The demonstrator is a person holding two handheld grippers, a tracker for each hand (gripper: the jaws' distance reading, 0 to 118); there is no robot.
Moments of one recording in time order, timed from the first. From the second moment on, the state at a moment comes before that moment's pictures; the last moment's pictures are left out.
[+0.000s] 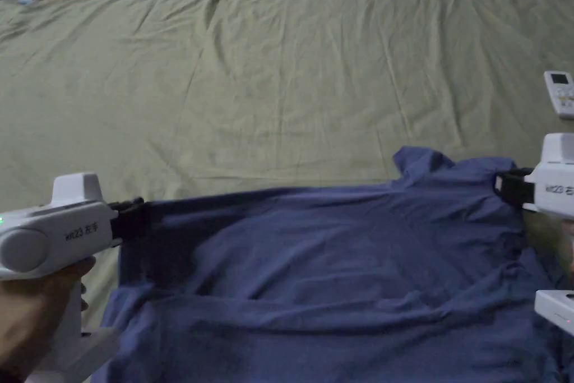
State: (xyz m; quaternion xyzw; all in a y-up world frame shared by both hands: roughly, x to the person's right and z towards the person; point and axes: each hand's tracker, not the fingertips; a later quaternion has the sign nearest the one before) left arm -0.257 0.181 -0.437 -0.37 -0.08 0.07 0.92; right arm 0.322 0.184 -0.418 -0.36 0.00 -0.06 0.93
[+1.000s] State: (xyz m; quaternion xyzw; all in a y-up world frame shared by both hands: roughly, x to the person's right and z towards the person) left arm -0.304 0.189 -0.248 -0.28 -0.06 0.04 0.96; right arm 0.307 0.176 -0.182 -0.32 -0.05 -0.05 0.95
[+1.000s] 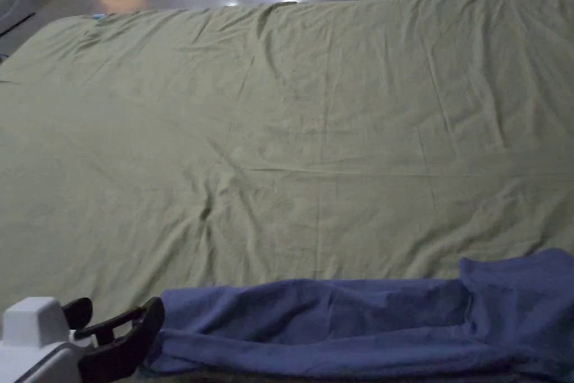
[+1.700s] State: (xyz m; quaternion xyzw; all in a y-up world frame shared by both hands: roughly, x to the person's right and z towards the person) left arm -0.218 0.281 -0.156 -0.11 -0.08 -0.02 0.99; right arm 0.199 0.261 -0.143 -0.15 0.03 0.04 0.99
